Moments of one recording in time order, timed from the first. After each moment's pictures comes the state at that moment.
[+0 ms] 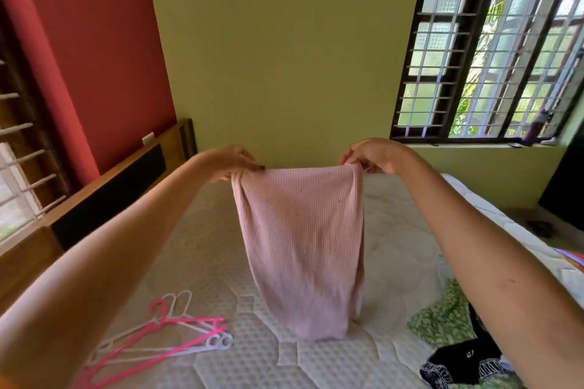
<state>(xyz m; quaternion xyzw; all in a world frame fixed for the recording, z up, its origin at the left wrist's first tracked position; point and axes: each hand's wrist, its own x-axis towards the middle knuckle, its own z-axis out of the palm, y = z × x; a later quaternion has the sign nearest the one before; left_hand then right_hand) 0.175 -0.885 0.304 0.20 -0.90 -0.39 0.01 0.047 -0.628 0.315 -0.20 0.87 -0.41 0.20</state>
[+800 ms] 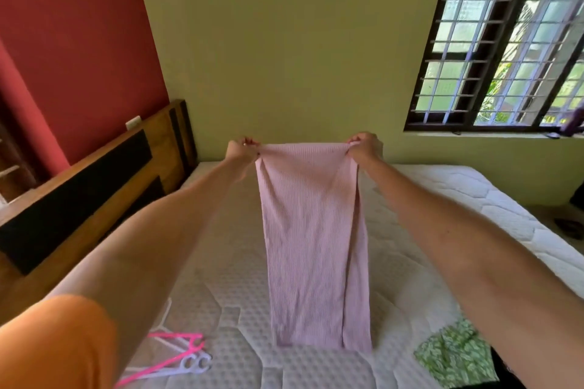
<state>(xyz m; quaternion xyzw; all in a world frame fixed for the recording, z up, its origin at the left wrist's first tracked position) -0.026 -0.907 0.229 0.31 -0.71 -0.59 0.25 -0.143 -0.690 0.234 -0.09 0.87 -0.48 -0.07</state>
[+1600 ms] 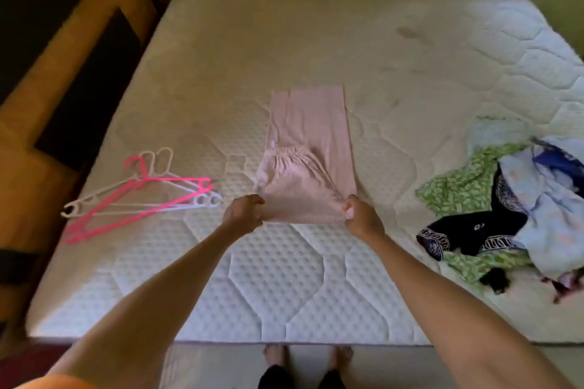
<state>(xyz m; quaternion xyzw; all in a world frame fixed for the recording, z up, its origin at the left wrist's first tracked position) 0.197 -0.827 -0.117 0.25 -0.92 -0.24 -0.20 0.087 -0.584 -0.143 -0.12 0.93 -0.24 0.26</state>
